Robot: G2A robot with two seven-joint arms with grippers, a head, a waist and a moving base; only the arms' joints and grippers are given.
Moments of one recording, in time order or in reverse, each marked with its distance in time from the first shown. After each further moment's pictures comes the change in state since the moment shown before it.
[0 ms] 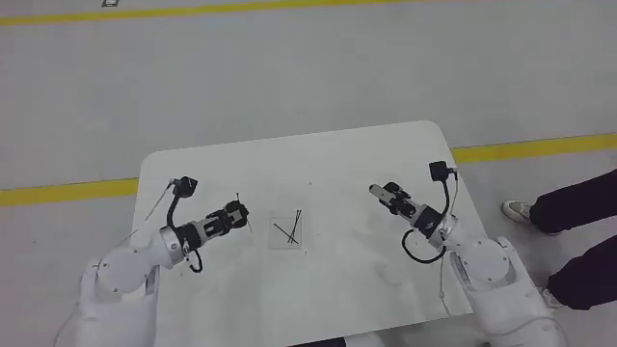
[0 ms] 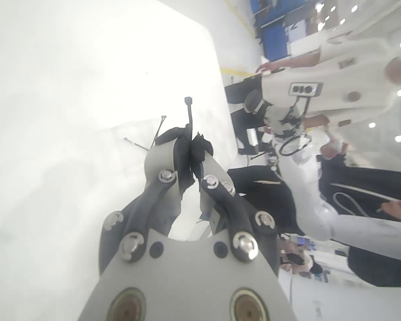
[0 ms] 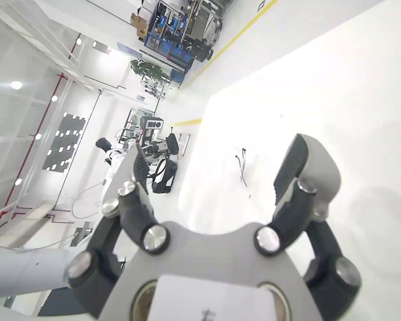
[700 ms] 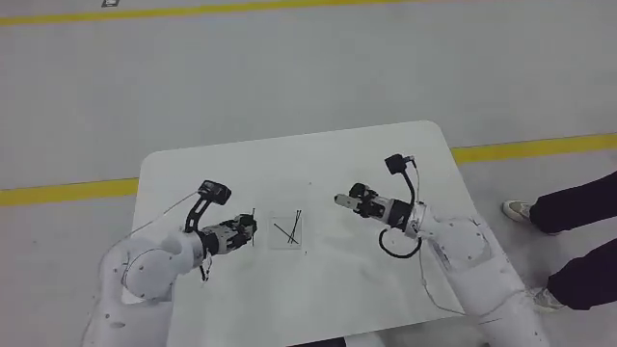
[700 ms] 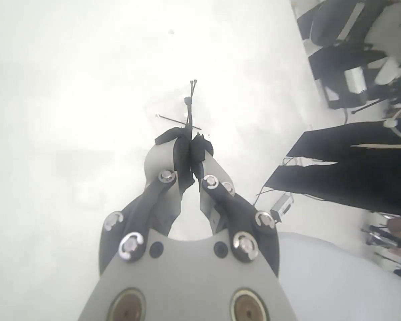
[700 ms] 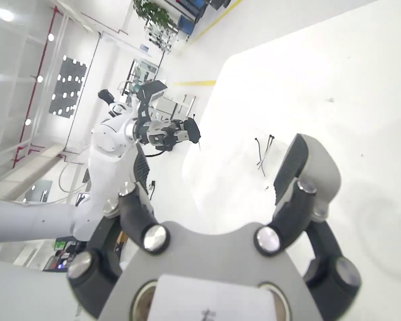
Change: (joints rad) left arm 0.022 0.054 0.168 -0.167 0.391 -0.019 -0.028; right arm 0.196 0.006 -0.166 0.062 -0.041 0.000 0.203
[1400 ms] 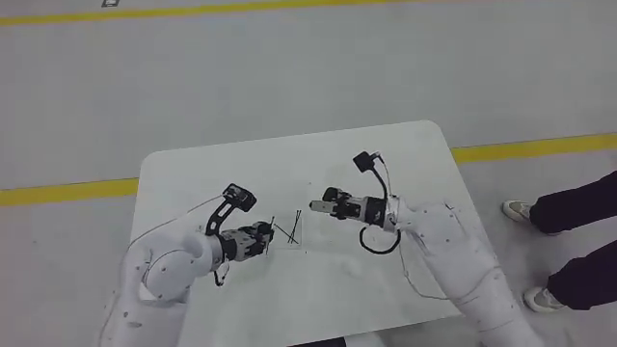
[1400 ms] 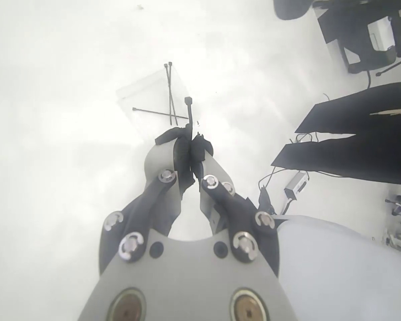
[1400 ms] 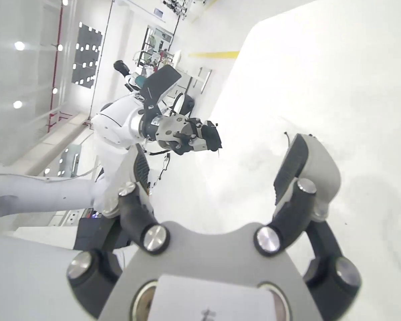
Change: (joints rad) left arm -0.033 0.027 0.134 -0.015 0.017 0.000 -0.012; right arm 0.158 -0.016 -0.175 0.114 0.119 0.000 0.089
